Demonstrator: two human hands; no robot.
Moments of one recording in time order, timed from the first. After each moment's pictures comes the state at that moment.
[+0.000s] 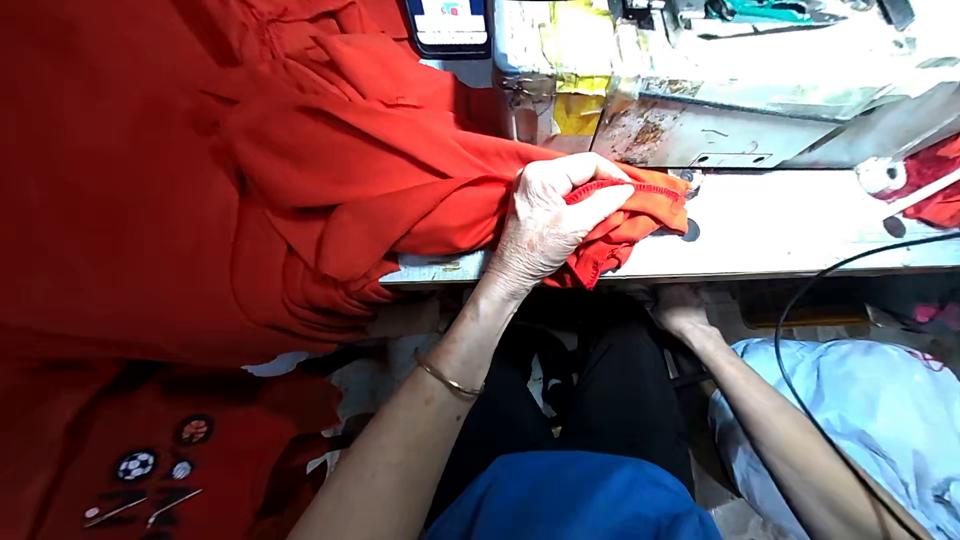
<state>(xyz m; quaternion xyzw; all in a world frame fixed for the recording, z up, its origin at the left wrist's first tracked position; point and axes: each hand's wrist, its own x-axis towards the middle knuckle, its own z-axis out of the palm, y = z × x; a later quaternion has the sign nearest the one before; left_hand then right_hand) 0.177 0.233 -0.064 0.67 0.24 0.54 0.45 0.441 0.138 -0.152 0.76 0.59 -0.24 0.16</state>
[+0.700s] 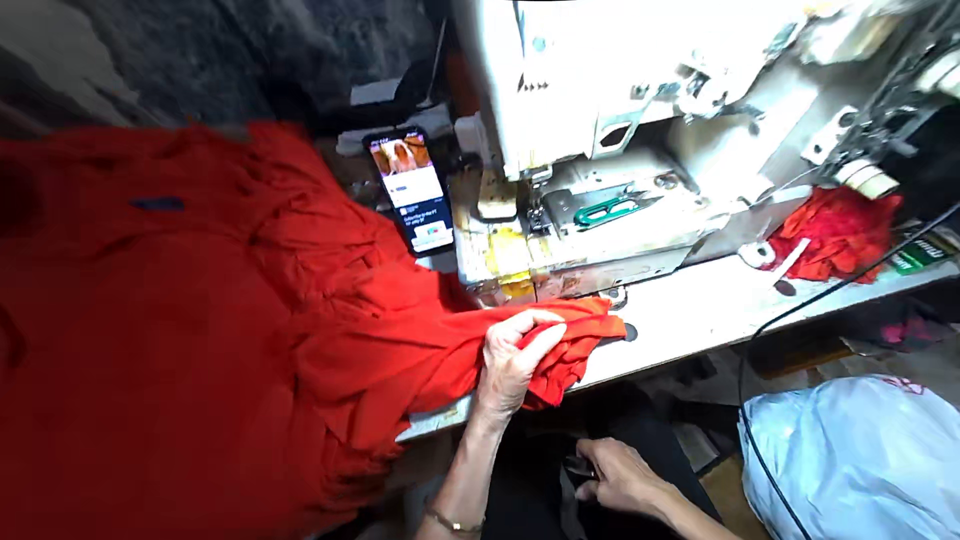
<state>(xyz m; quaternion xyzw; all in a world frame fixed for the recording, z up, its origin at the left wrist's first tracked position) 0.188 0.207 -0.012 0.62 0.31 0.50 0.52 0.345 0.084 -0.113 0.57 0.64 -0.51 0.05</state>
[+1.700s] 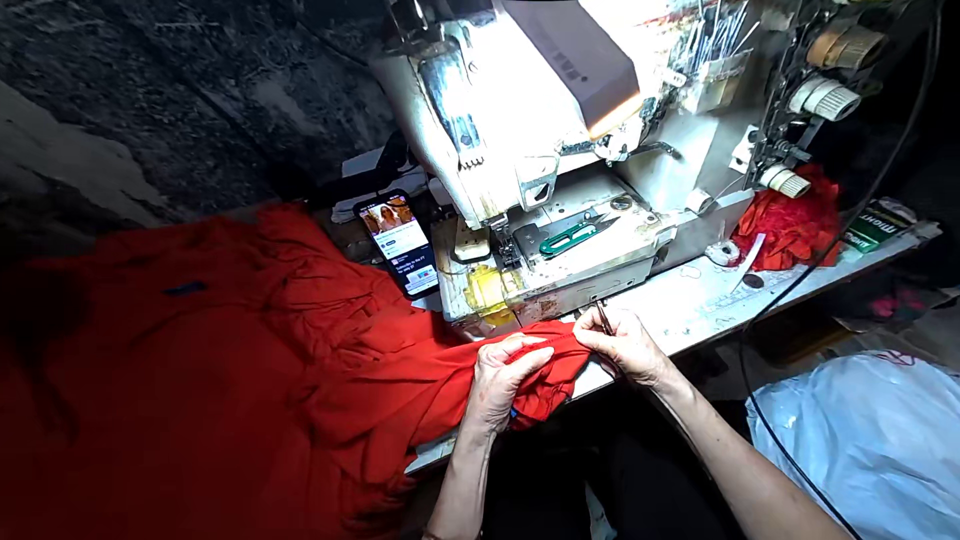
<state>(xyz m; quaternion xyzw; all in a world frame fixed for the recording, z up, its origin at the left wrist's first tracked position) 0.183 0.214 0.003 0.60 0.37 0.41 0.58 0.389 0.175 -0.014 0.45 0.48 -0.50 -0.57</state>
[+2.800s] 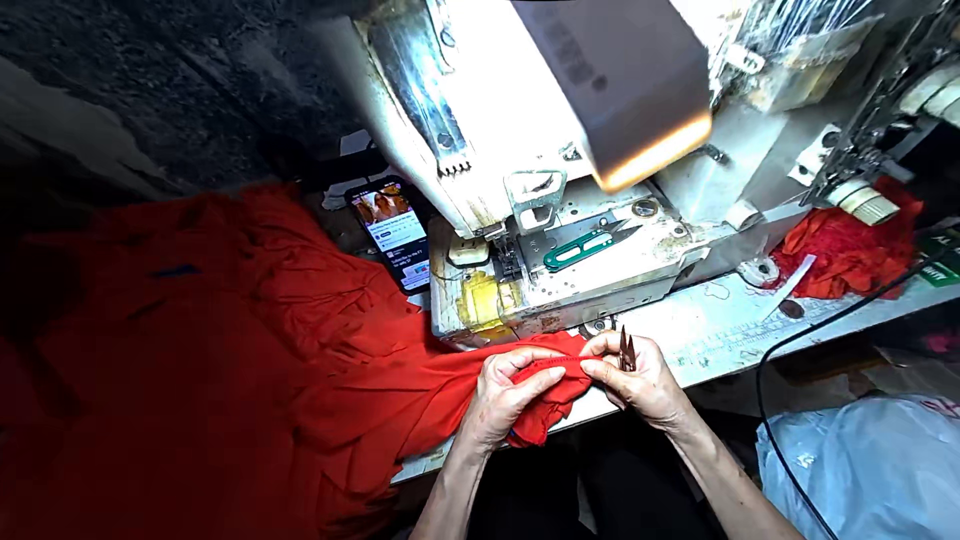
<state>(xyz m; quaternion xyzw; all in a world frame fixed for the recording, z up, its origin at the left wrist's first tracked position) 0.195 0.220 0.003 0.63 0.36 0.37 0.59 0.397 0.171 -0.017 0.43 0.44 -0.53 -0.59</state>
